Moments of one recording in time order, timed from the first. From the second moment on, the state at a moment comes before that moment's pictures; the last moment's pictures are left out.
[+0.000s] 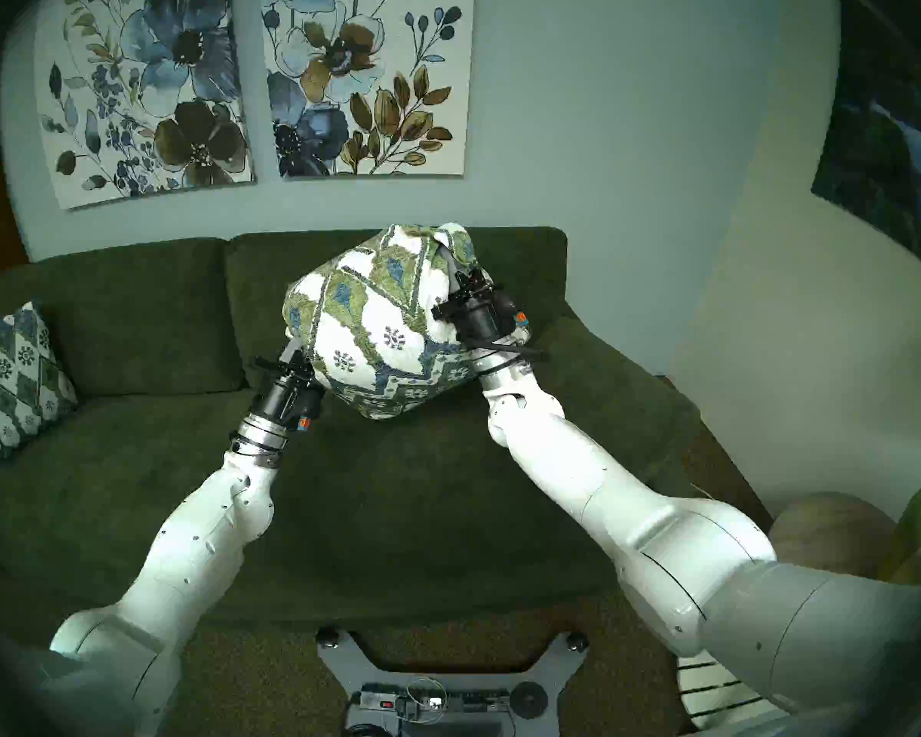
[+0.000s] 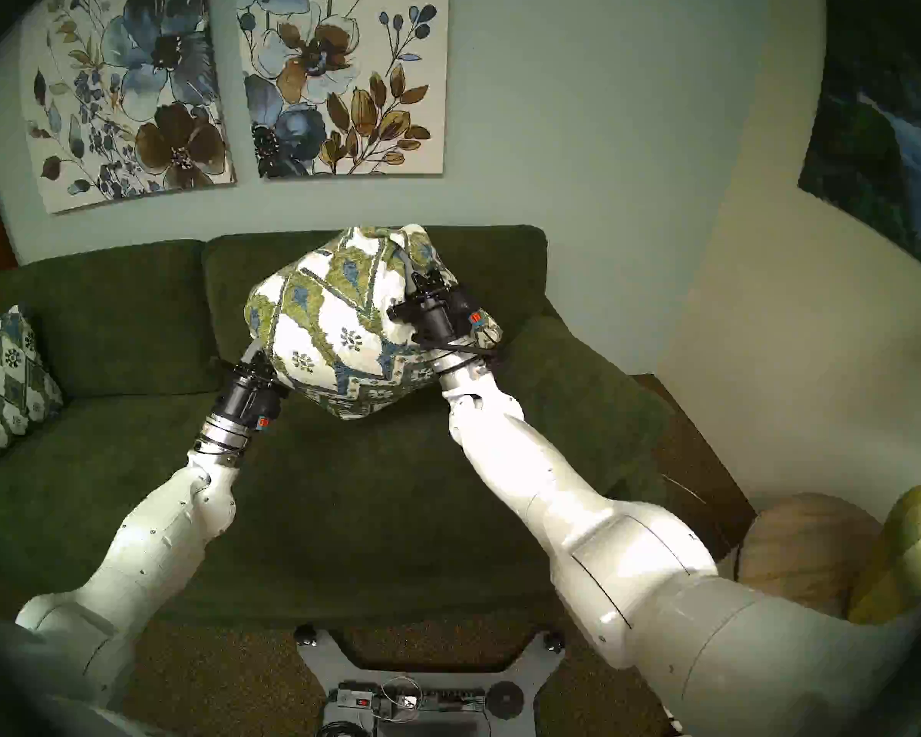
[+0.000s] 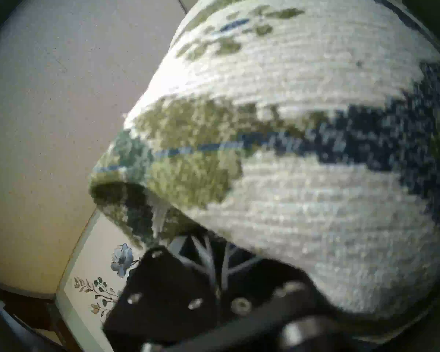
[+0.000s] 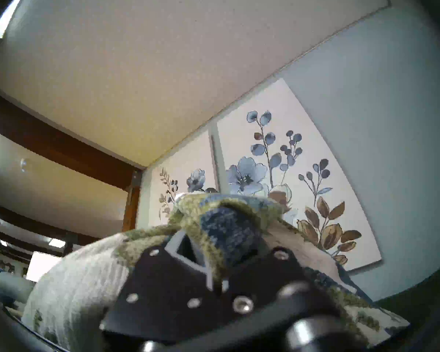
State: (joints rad) left arm 1.35 -1.13 -1.32 -1.00 1.13 -0.59 1.00; right arm -0.89 -1.58 0.98 -0.68 1.09 -0.96 0.87
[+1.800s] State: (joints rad) left arm 1.54 -1.26 -1.18 -0.54 1.21 -0.54 0.95; right arm -1.26 -1.48 0.89 -0.32 1.00 -0.96 0.85
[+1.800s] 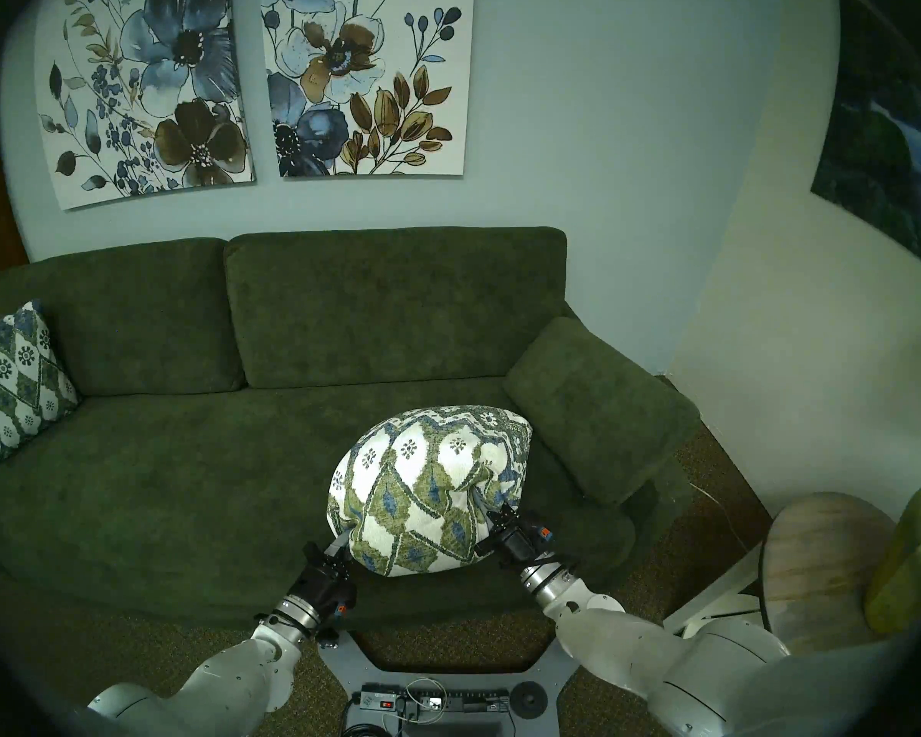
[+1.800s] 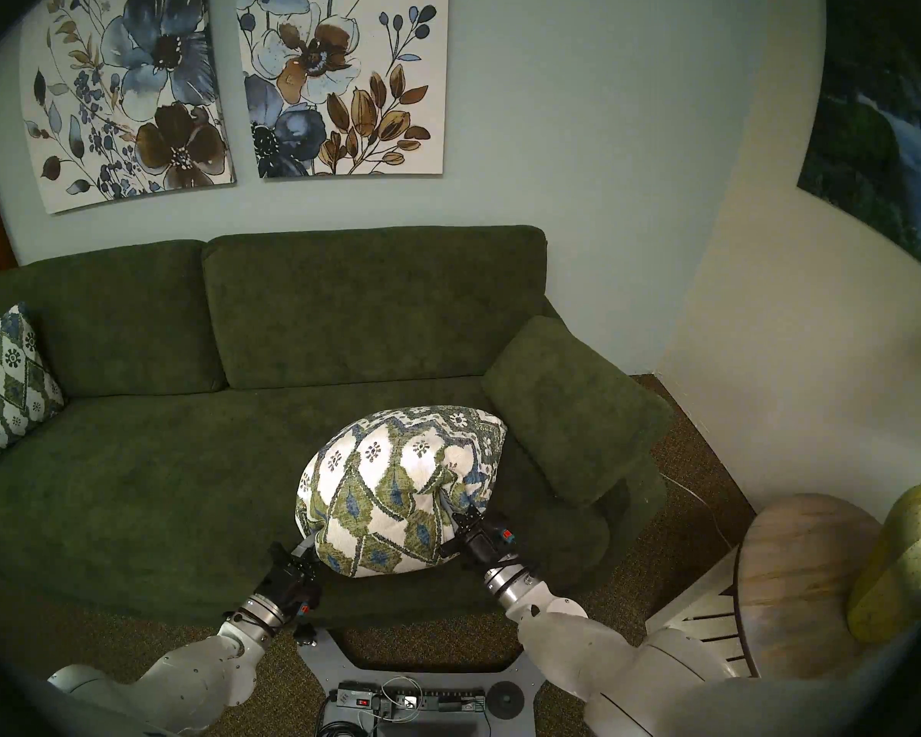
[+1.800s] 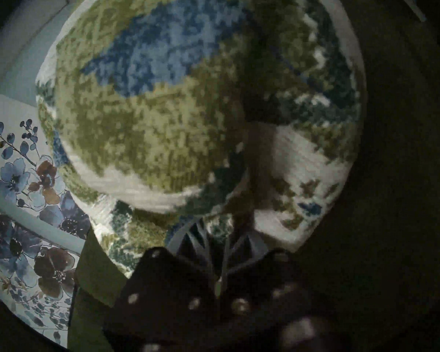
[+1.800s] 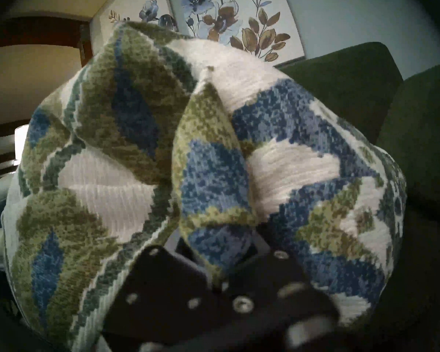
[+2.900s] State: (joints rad) left arm 1.26 -1.11 -1.35 -0.95 1.19 -0.60 1.04; right arm -1.00 -1.50 1.11 -0.72 1.05 -0.95 0.87
